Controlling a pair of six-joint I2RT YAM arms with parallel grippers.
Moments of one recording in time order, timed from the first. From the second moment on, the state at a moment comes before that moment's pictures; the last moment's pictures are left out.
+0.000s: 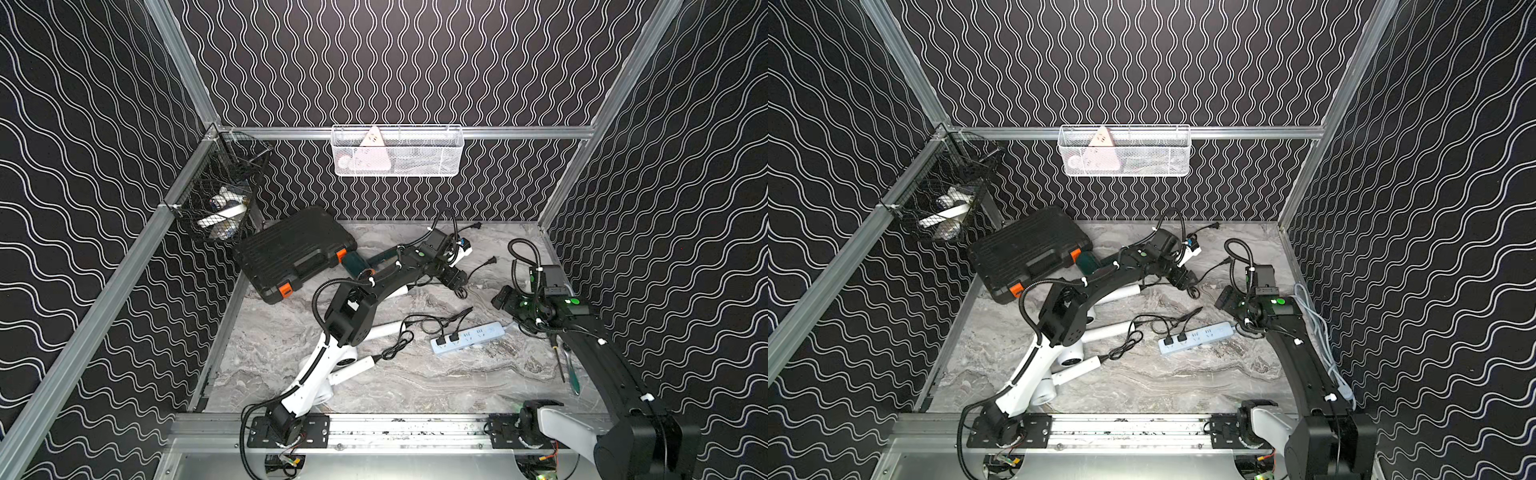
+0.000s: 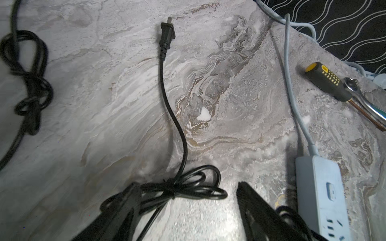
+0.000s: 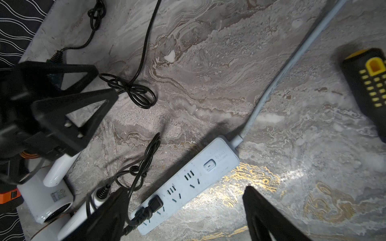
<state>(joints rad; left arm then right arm) -0.66 2.55 2.26 -0.50 0.40 0.06 0.04 1.11 0.89 -0.80 -0.09 0.61</state>
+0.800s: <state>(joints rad) -0.70 2.71 2.41 -0.52 0.24 0.03 0.01 1.07 0.85 -0.75 -0.12 0.63</state>
